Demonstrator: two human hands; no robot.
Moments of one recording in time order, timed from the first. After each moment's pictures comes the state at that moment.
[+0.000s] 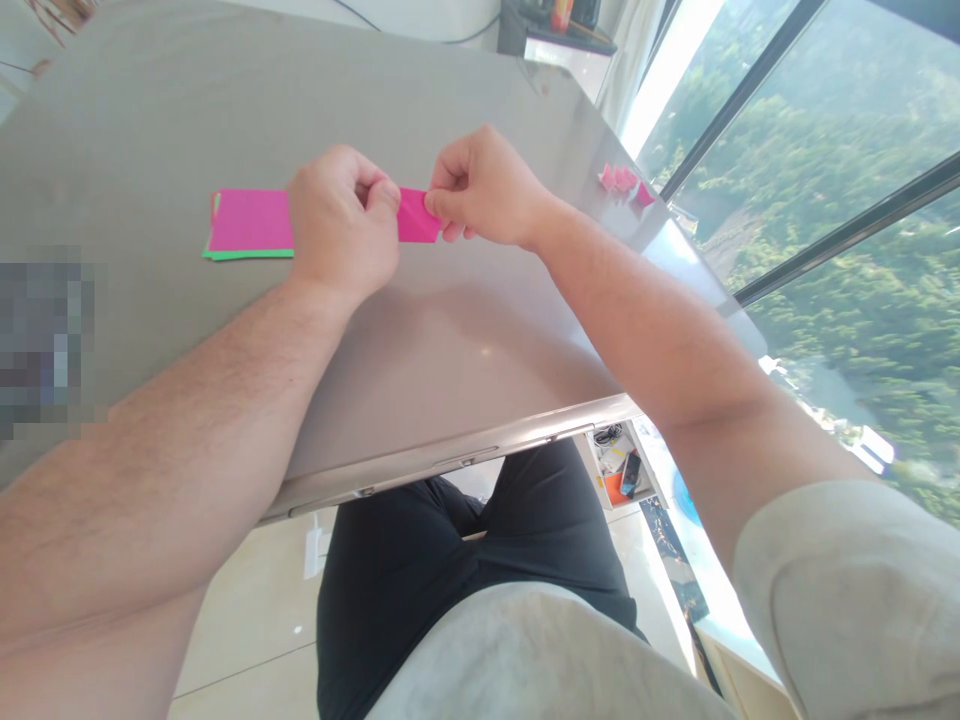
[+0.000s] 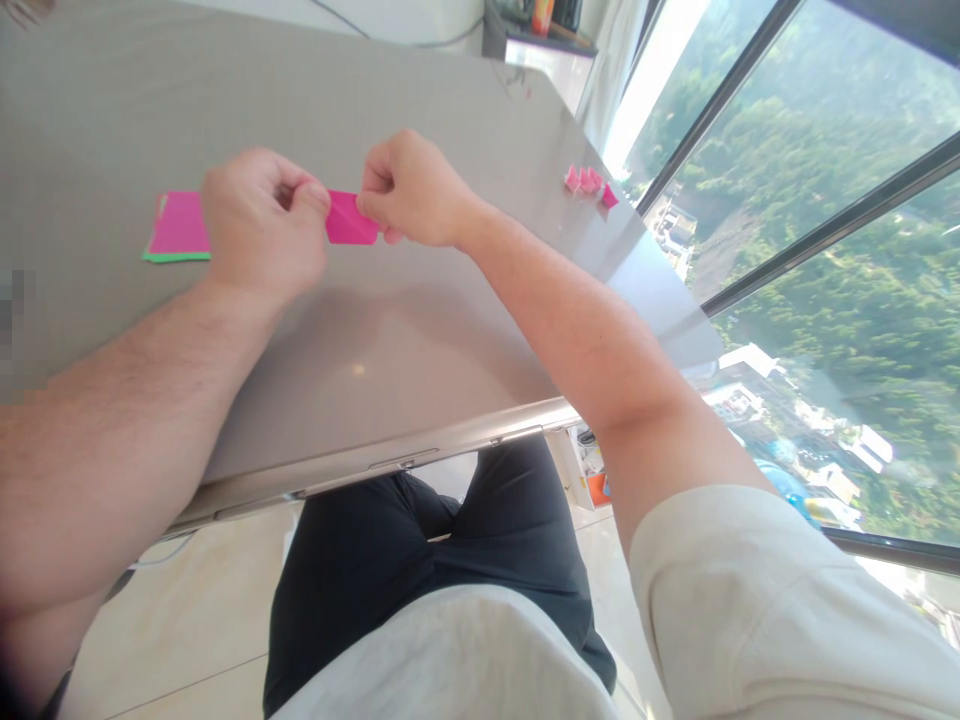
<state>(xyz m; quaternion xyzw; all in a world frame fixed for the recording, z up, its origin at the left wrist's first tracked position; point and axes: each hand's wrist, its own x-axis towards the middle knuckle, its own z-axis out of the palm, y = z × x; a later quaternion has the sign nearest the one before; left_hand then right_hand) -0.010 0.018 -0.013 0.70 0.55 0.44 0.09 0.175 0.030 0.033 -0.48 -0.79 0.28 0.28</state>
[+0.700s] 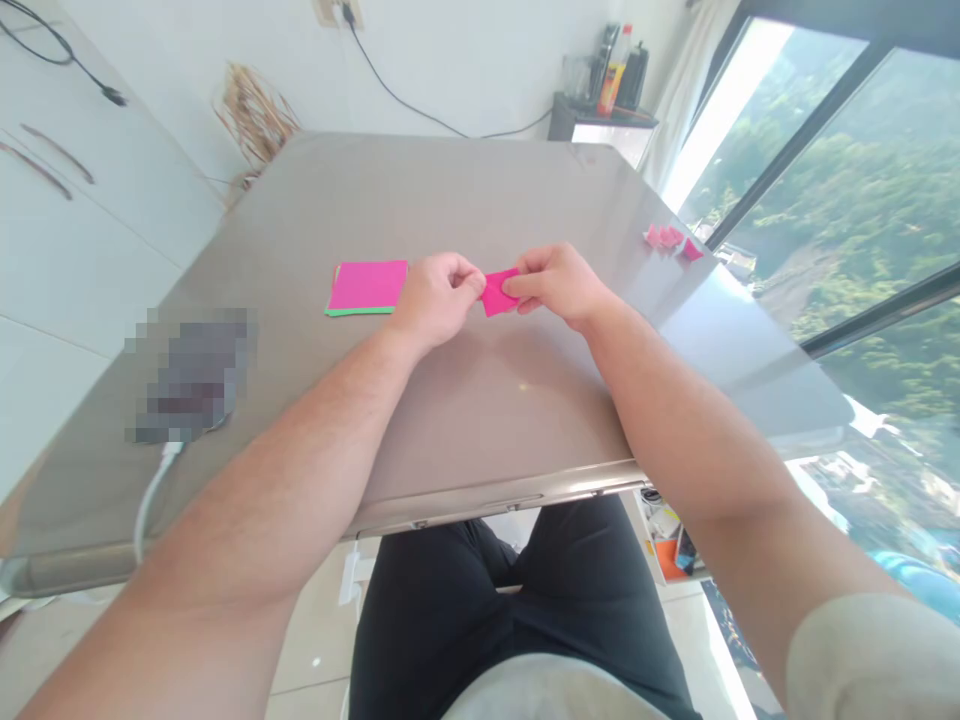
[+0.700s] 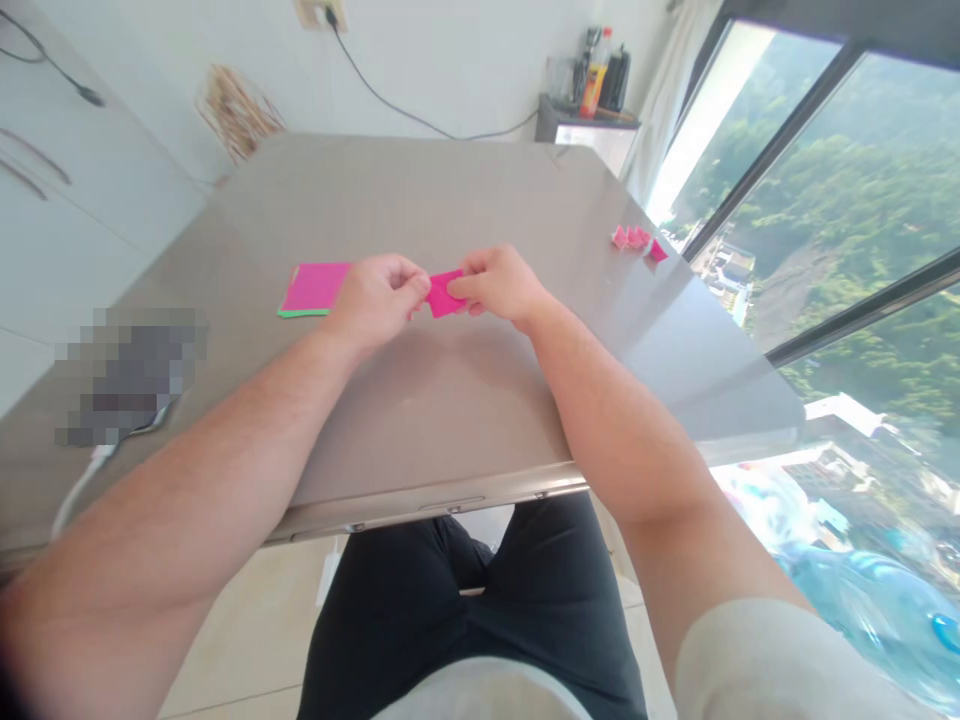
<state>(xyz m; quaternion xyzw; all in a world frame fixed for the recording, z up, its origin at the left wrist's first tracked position) -0.008 0.015 -0.006 0.68 0.50 0.44 0.30 0.180 0.013 0.013 -0.47 -0.64 0.45 0.42</state>
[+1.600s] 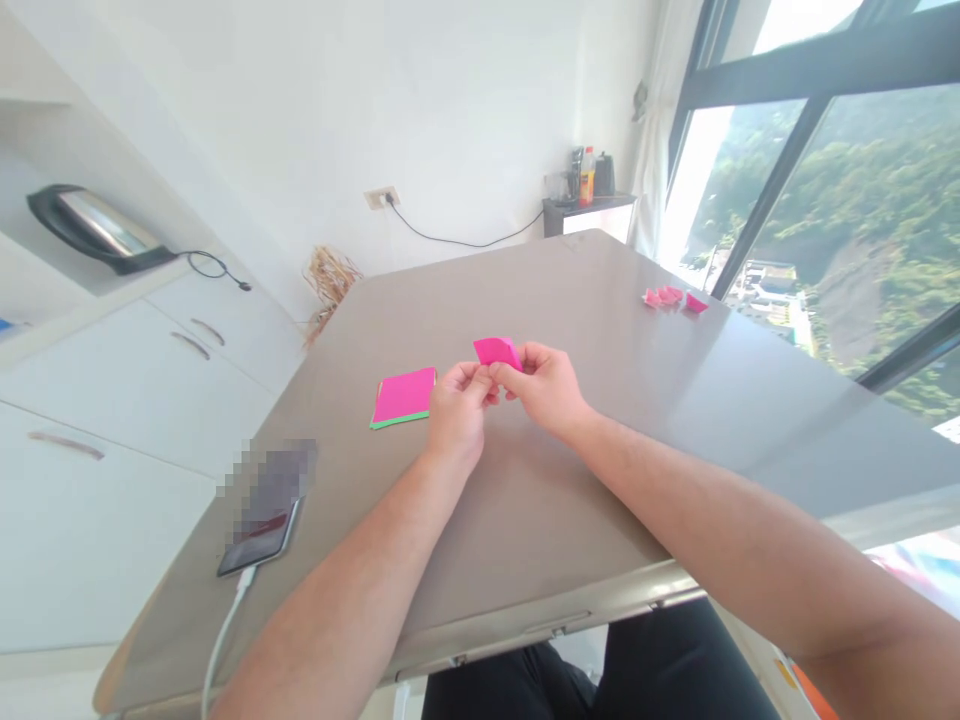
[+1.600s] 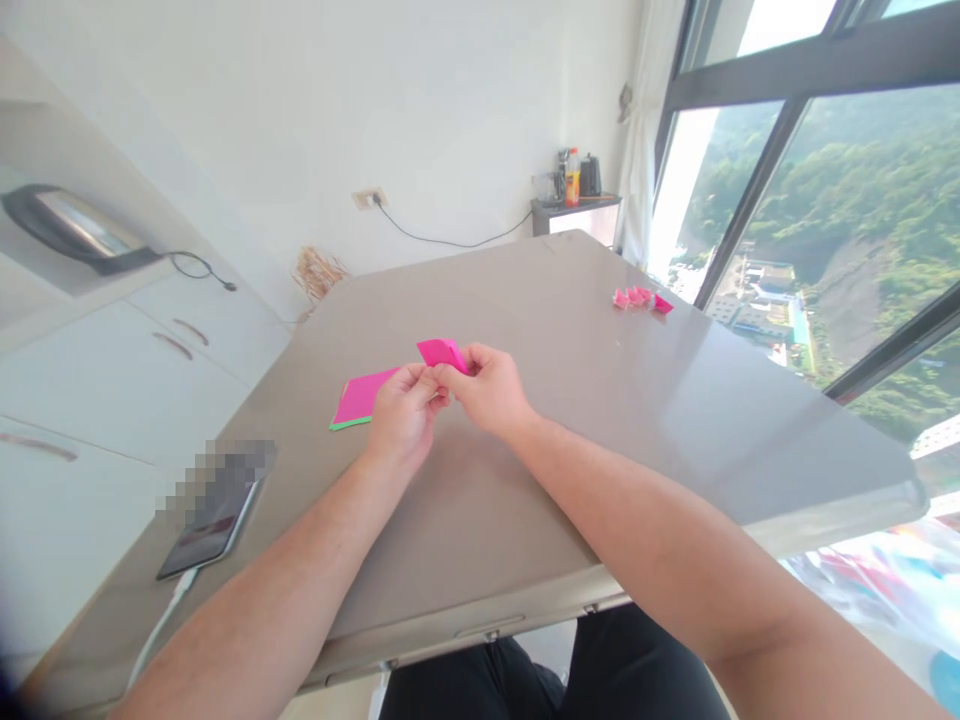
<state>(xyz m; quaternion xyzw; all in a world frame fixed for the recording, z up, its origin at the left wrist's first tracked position) 0.011 -0.005 -0.001 0.47 0.40 0.60 0.51 0.132 -0.009 0.002 -0.44 -0.52 0.44 0.58</state>
